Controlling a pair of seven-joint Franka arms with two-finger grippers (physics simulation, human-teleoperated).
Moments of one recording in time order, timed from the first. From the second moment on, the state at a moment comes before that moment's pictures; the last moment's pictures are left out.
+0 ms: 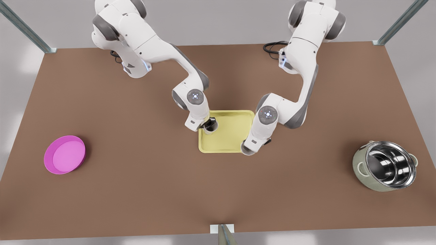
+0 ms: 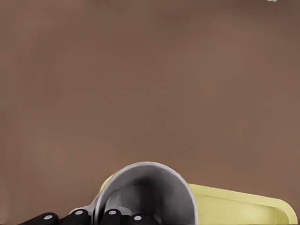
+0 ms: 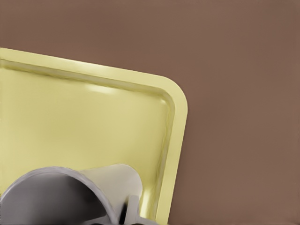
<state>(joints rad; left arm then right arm) -0.52 0.54 0.06 -1.55 0.06 2.14 -0.68 0.65 0.49 0.09 -1.82 -0.03 2.38 0.60</state>
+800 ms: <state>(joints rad) -0.29 0.77 0.14 -1.55 -0.11 2.72 -0.28 0.30 0.23 0.08 -1.99 -0.03 2.46 0.44</state>
